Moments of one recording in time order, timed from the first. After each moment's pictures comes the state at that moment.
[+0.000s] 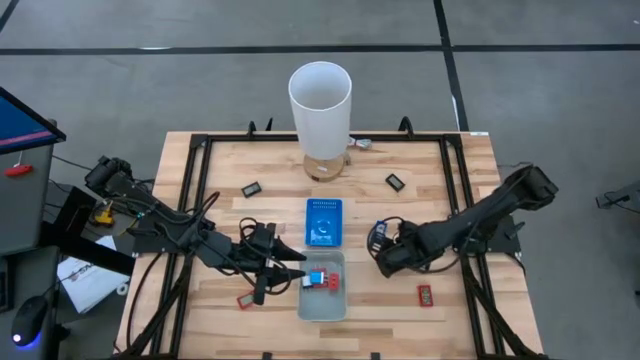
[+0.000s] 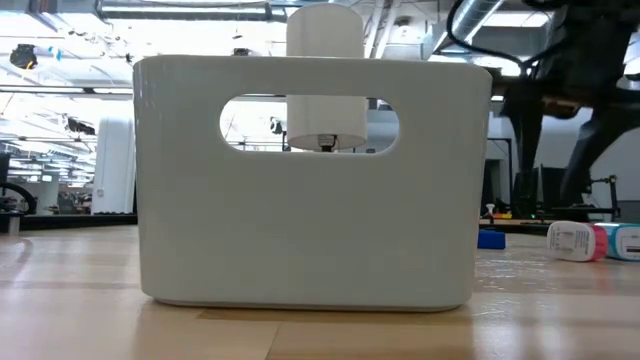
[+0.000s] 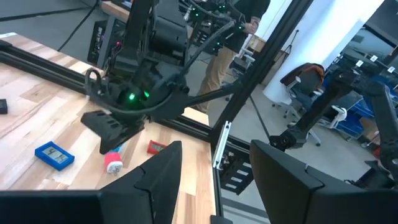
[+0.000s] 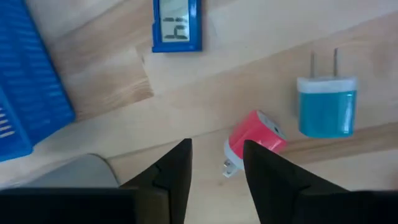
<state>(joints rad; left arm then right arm) -0.56 1.30 1.02 0.16 -0.49 -0.53 0.44 1.52 0.93 -0.81 0.23 2.35</state>
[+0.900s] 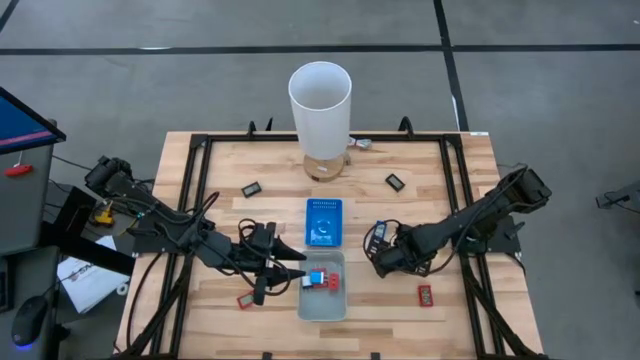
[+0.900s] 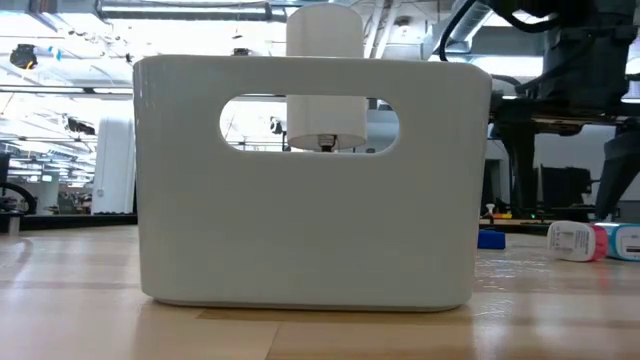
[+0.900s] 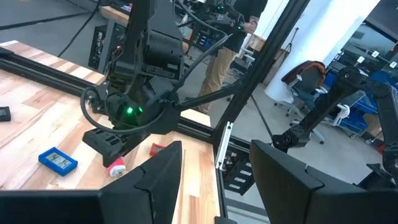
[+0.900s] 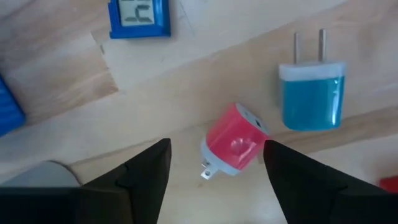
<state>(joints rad) -0.56 1.30 1.02 0.16 -0.49 -0.49 0.43 1.58 0.93 -0.79 0.13 2.35</state>
